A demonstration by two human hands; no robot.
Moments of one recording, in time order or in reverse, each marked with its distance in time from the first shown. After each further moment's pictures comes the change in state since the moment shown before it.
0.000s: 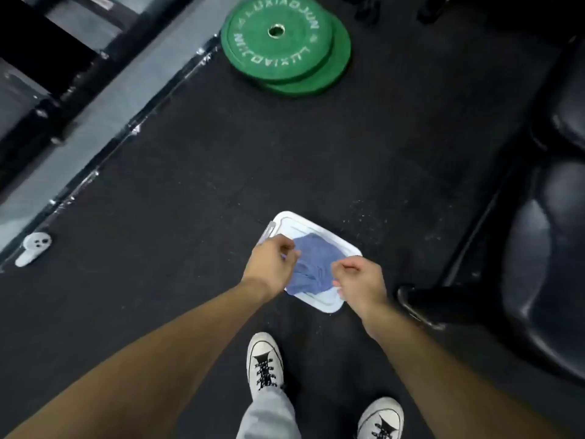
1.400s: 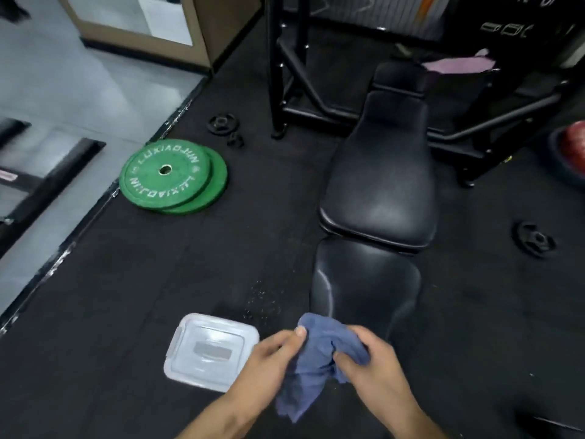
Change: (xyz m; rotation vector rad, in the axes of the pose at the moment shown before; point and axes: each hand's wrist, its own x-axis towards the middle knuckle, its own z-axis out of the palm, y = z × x) left_hand -0.190 0.303 0.053 -0.536 -0.511 0.062; right_hand -0.157 -0.053 -0.332 0.130 0.085 -0.236
